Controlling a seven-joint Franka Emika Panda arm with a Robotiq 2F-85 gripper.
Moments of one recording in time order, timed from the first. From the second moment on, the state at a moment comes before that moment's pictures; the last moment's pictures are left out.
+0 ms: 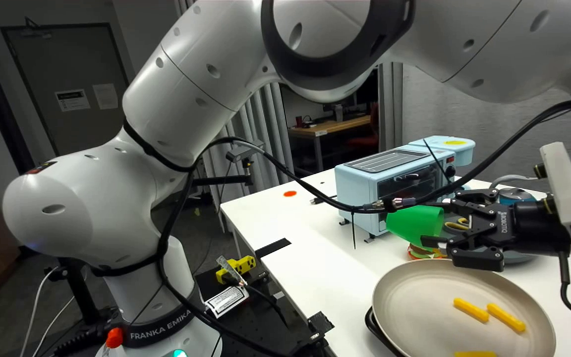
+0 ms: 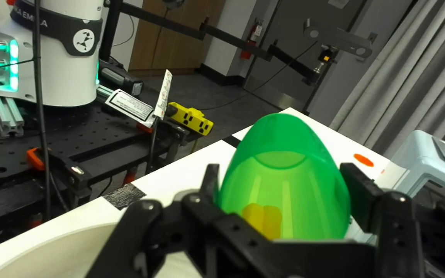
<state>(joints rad) -0.55 0.93 -0.18 -1.30 0.63 0.85 0.00</state>
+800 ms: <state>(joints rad) -0.67 0.95 -0.07 -1.29 0.73 0.85 0.10</state>
